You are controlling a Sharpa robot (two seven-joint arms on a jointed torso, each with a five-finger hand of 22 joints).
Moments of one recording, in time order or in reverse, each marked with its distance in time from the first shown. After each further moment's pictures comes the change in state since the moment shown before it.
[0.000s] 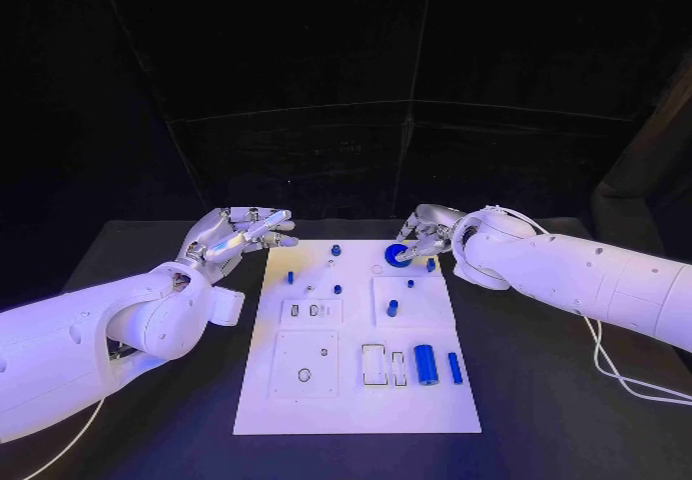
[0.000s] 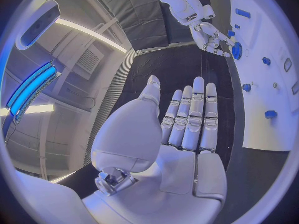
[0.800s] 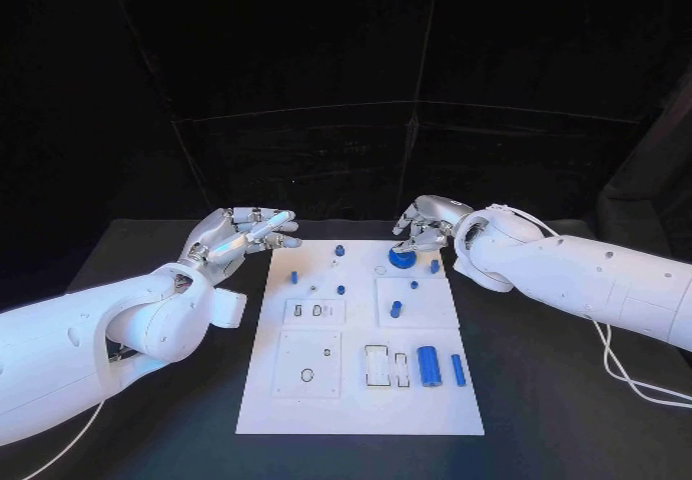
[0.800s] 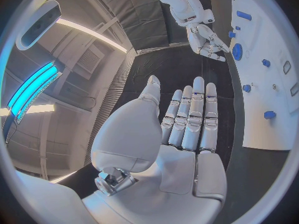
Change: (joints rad) left arm 0.000 -0.019 0.001 0.034 -0.001 -0.012 0.001; left_hand 0.000 0.000 0.003 0.003 0.000 0.000 0.000 0.000 0.000 0.000 0.000 0.000 0.000 0.000 0.000 0.000 0.000 0.000 0.000 0.000 0.000 0.001; right arm 0.006 -0.027 0.002 0.047 -0.035 -0.111 0.103; right_hand -0.121 -0.041 0.188 -0.114 0.017 0.079 -0.032 -0.005 0.001 -0.073 -0.034 -0.930 -1.011 0.002 -0.024 -0.113 -0.209 0.031 -0.071 -0.033 -0.104 -0.192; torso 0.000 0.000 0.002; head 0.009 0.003
